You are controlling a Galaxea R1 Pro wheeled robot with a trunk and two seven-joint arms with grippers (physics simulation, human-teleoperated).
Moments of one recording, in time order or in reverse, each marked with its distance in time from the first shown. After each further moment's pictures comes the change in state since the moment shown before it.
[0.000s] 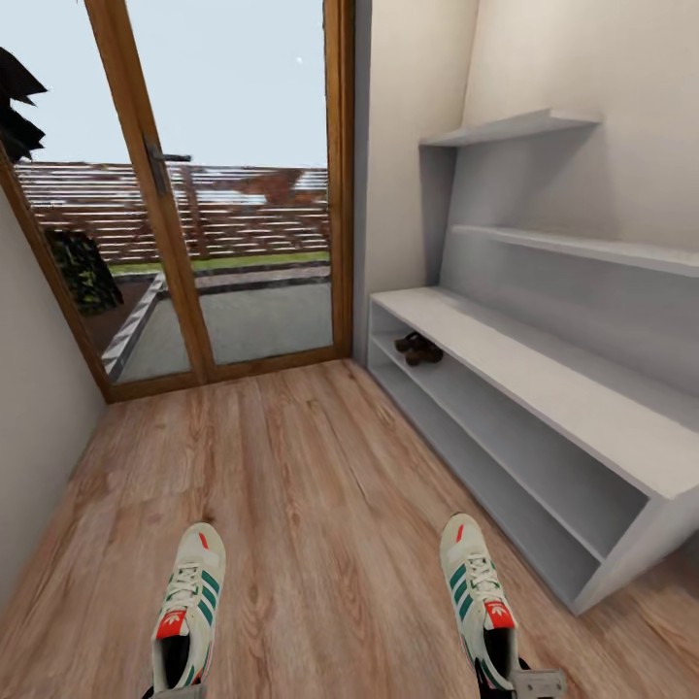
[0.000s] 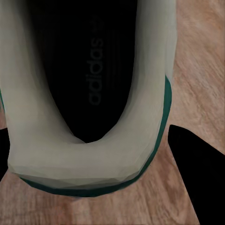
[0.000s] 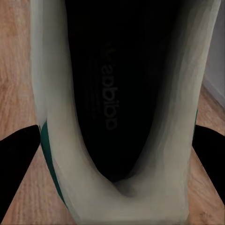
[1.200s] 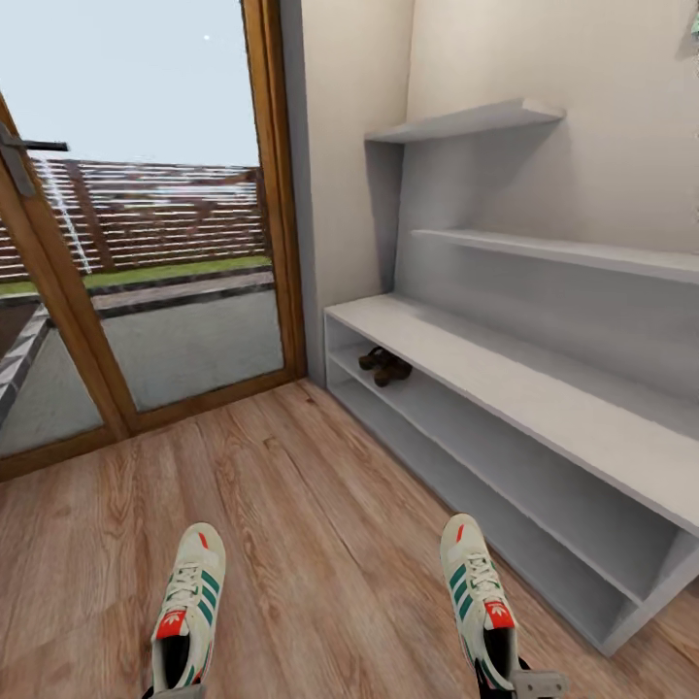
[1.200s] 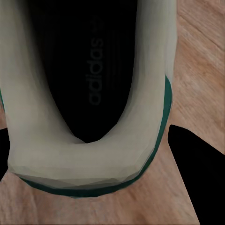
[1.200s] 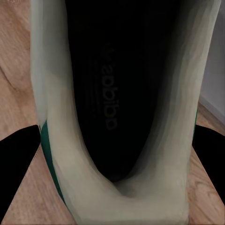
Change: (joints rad) left arm 0.000 0.000 0.000 0.000 0.000 0.000 0.000; right arm 0.000 0.000 0.000 0.000 0.000 0.000 0.000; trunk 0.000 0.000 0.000
